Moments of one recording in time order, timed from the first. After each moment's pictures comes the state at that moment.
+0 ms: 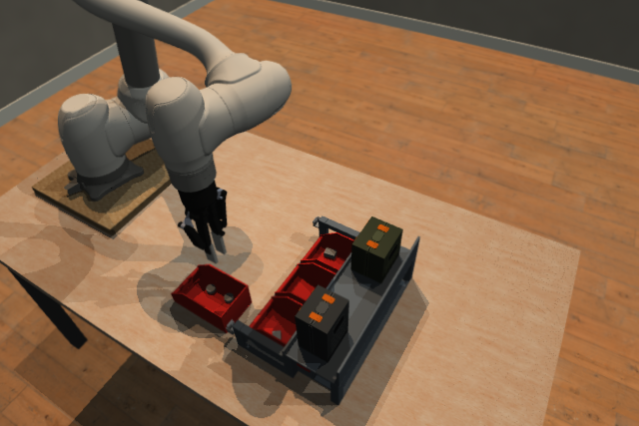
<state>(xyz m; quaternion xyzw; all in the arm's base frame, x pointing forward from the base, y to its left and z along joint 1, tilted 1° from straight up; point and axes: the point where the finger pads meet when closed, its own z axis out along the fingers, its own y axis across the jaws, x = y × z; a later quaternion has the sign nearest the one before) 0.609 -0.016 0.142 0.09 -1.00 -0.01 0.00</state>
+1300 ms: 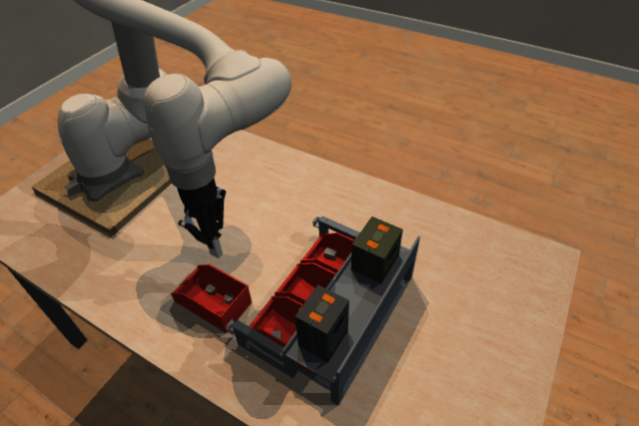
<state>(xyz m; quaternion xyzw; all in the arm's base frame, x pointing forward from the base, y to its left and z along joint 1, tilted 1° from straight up) 0.609 -0.017 0.149 0.09 -1.00 -0.01 0.00</state>
